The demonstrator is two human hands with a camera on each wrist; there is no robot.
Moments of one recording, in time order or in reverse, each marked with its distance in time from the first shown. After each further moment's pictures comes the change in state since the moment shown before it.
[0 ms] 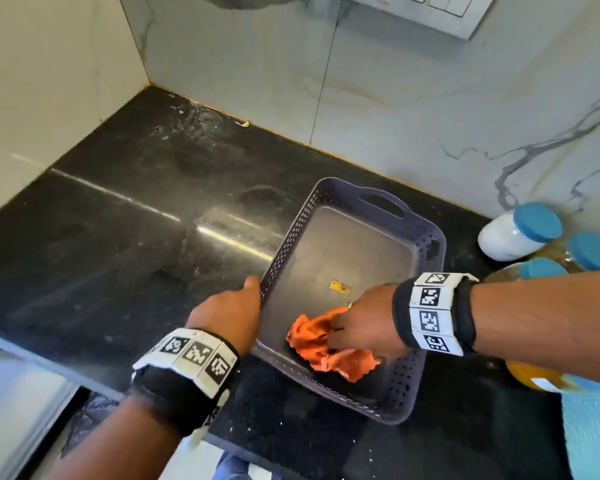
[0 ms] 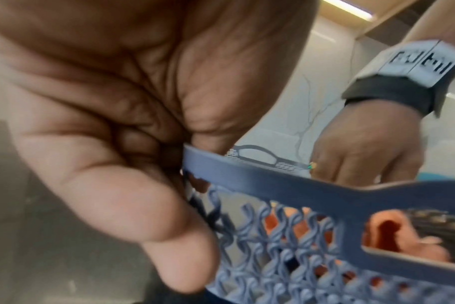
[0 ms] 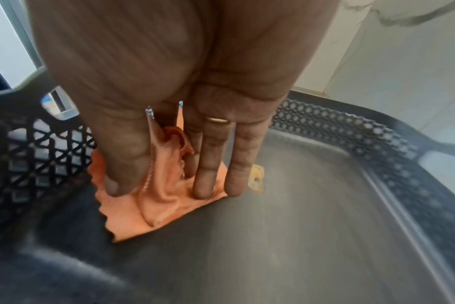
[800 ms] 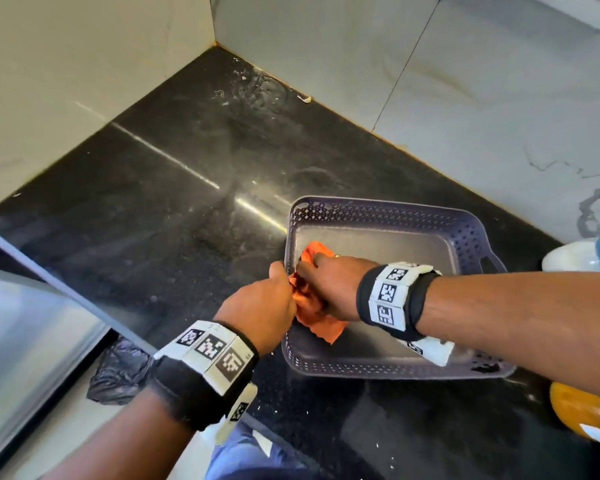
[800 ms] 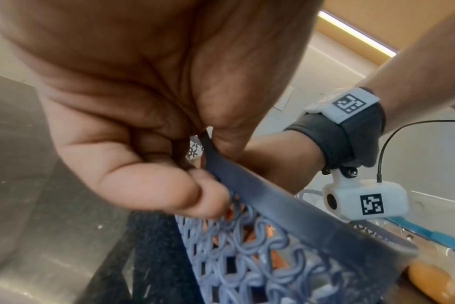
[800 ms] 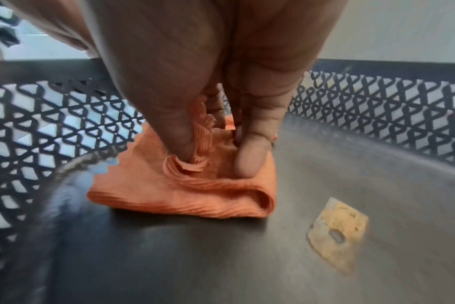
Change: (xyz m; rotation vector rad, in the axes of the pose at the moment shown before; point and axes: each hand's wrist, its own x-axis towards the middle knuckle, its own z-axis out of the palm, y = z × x) left_hand -0.003 -0.025 0.014 -0.348 0.064 0.002; right_hand 0.079 0.007 -0.066 0.282 0.365 0.345
